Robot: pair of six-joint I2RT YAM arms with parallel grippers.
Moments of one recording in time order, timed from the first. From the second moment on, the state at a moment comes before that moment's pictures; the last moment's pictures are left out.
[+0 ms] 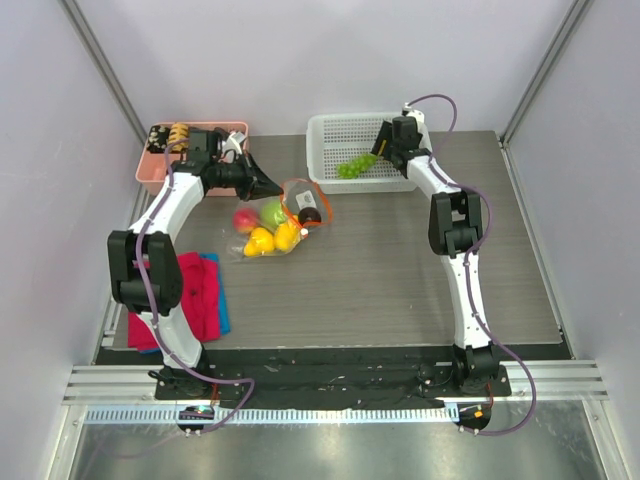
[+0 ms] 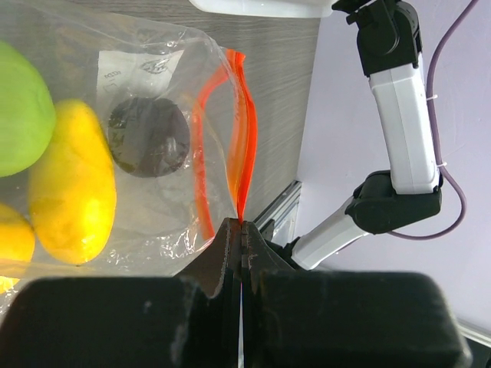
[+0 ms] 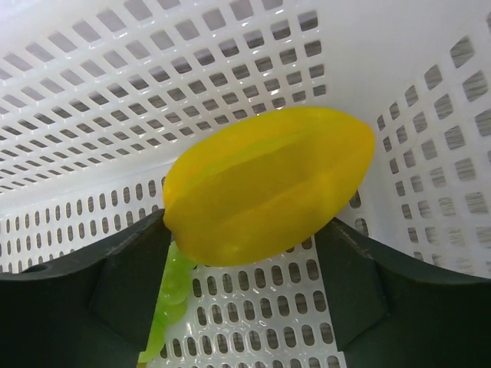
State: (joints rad) left arm -0.09 1.81 1.51 -0.52 0.87 -0.70; right arm 0.18 2.61 2.23 -0.14 0.16 0.42
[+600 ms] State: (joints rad) left arm -0.08 1.81 1.51 -0.53 0.87 -0.68; right arm 0.18 2.47 2.06 -0.08 0.12 0.40
